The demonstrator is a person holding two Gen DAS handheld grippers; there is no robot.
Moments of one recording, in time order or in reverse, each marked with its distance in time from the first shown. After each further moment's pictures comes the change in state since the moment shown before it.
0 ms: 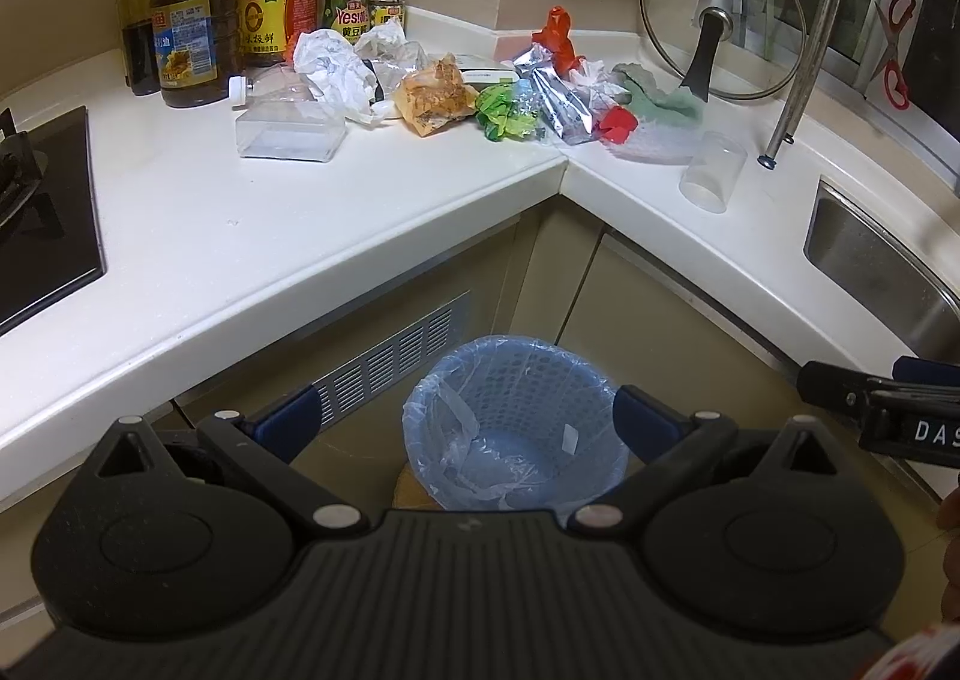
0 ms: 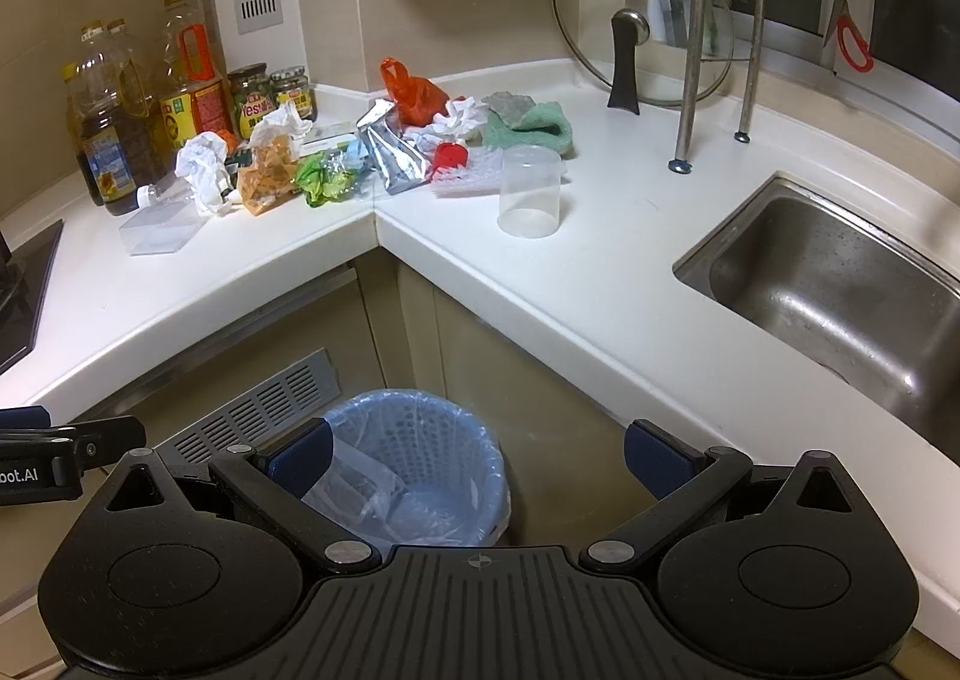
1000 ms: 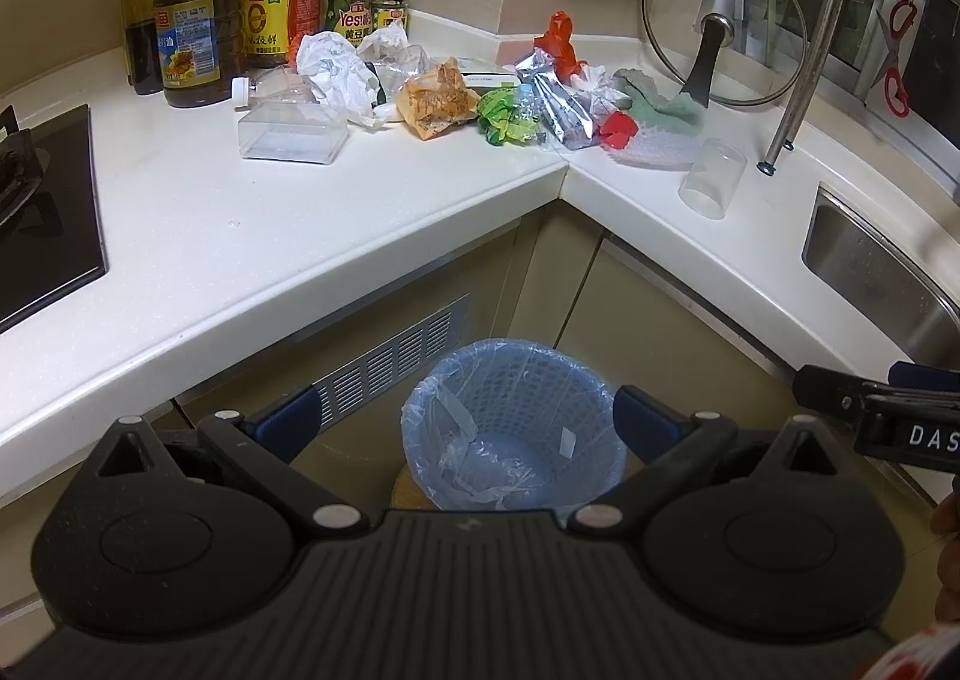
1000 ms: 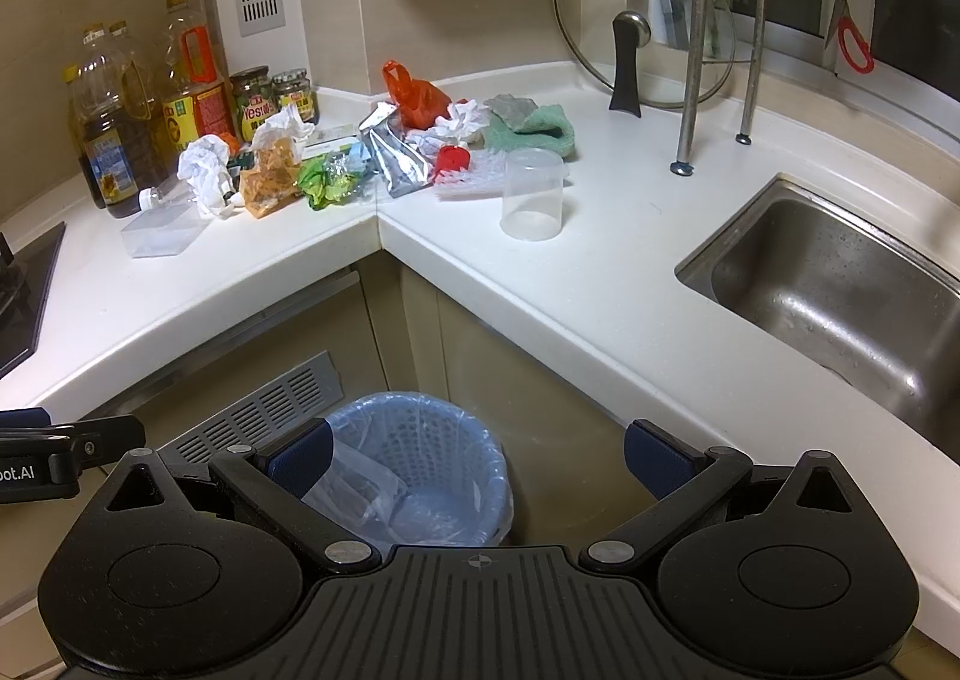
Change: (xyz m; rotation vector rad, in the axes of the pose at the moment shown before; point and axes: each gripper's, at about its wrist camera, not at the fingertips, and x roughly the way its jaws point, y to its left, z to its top) left arm -0.001 0.002 0.002 -0.006 -0.004 -0.002; right arm 0.000 0.001 0.000 0.002 -0.002 0.002
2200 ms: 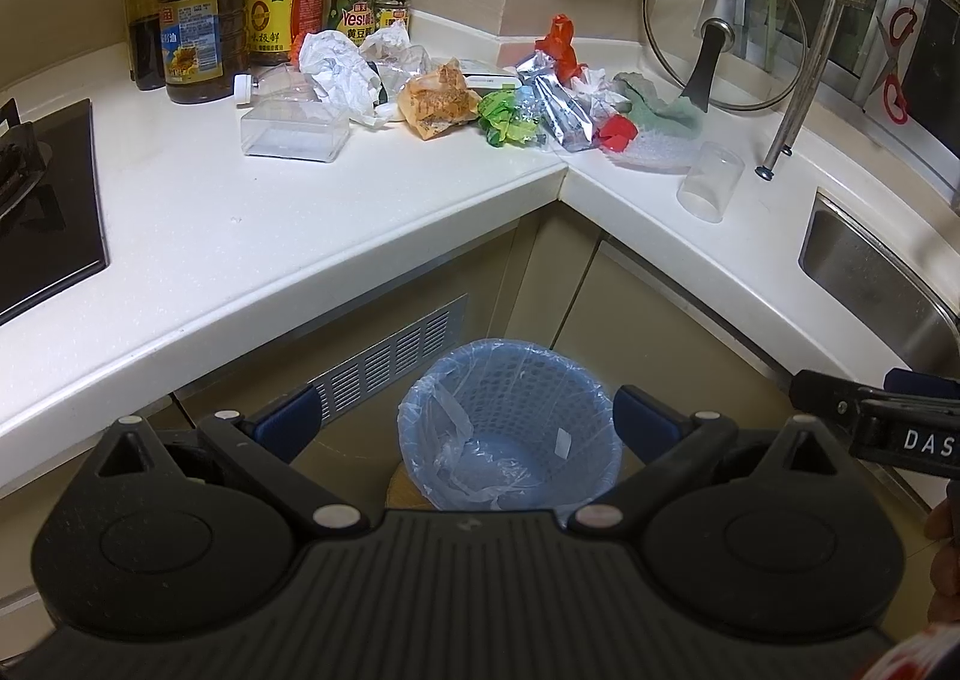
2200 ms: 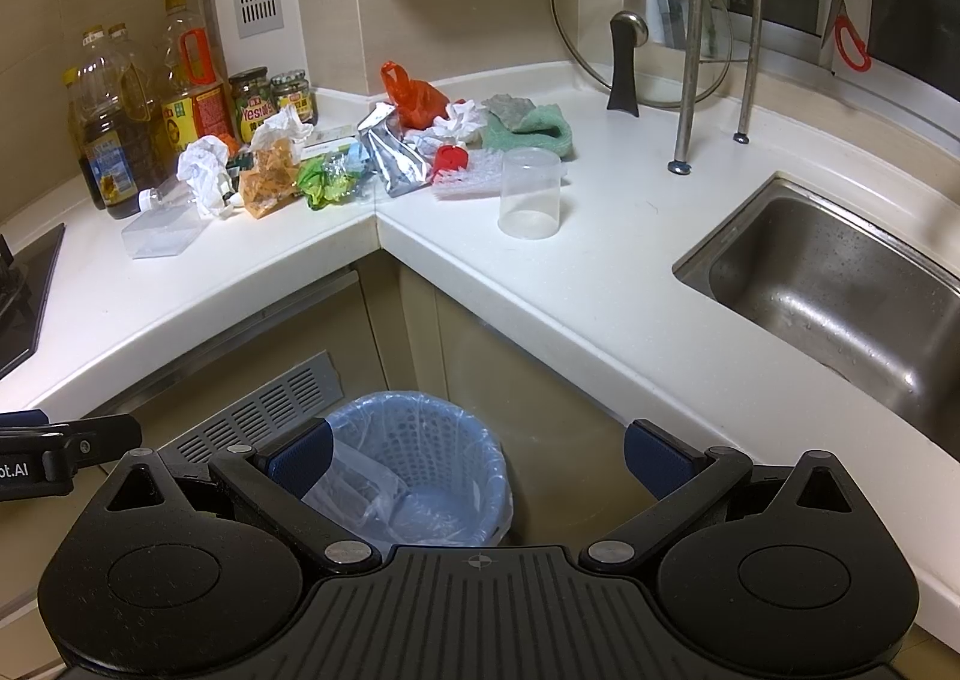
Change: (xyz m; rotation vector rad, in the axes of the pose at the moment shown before) left arm -0.002 -0.001 0.000 -0.004 0.000 -0.004; right arm -0.001 0.000 0.001 0.003 -0.001 0.001
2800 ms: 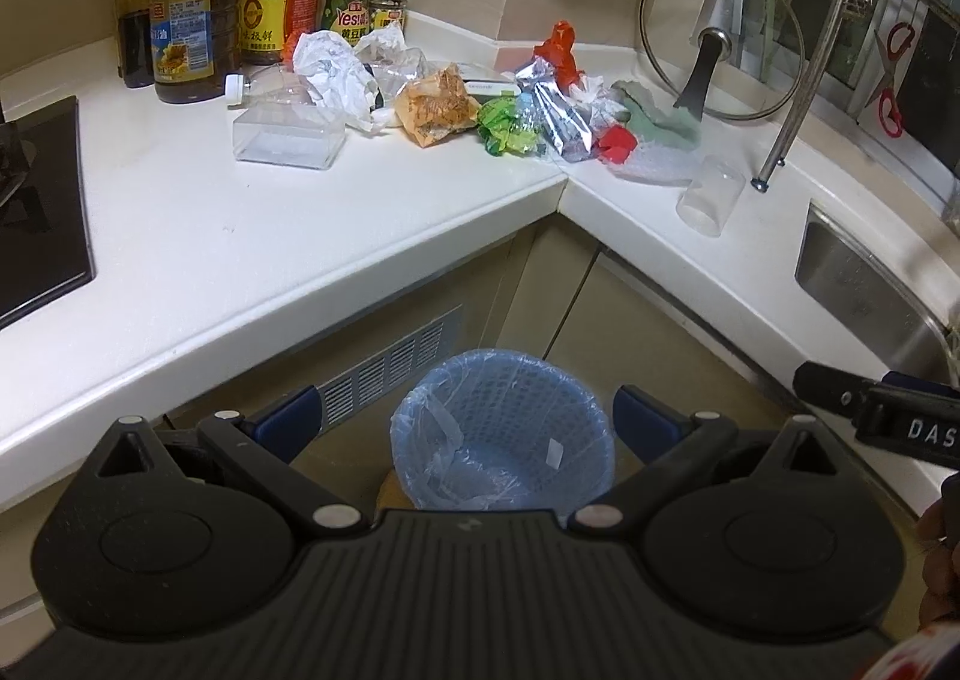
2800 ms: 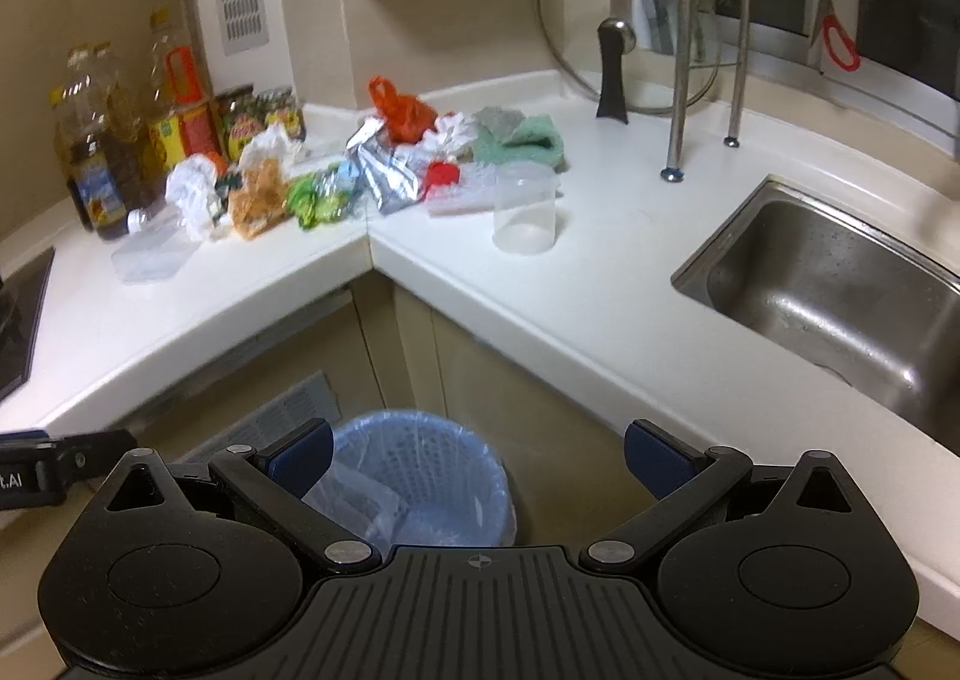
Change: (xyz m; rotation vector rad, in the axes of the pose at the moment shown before) left arm 0.008 0.014 0.012 -0.022 -0.004 -0.047; right arm 0.003 0.001 0.007 0.052 -0.055 -0.019
